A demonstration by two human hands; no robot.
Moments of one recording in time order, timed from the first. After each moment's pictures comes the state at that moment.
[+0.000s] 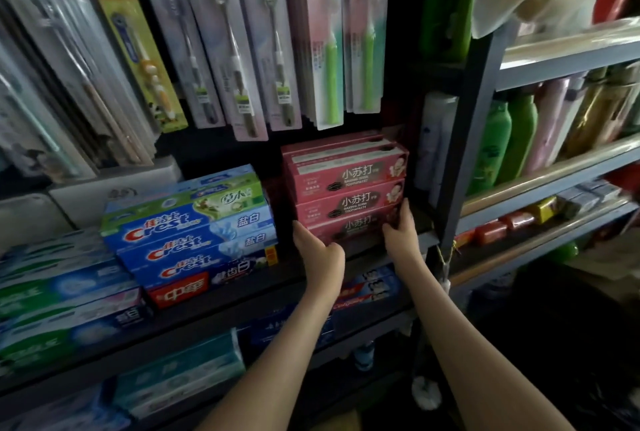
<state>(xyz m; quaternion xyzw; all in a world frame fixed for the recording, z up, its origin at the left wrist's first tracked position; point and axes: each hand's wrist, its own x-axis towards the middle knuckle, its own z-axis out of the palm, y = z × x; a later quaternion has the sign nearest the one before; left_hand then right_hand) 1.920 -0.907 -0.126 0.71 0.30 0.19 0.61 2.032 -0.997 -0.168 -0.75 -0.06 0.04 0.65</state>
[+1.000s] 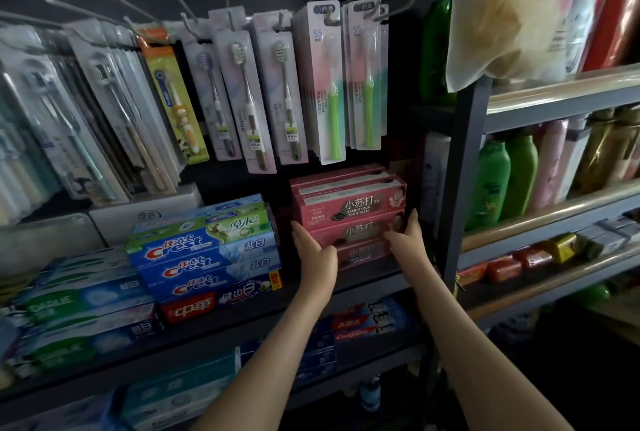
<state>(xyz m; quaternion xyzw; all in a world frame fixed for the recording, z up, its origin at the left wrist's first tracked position) 1.924 -0.904 -0.090 0.73 0.25 0.22 0.60 2.054 -1.009 -0.123 -0.70 -0.08 0.10 0.70</state>
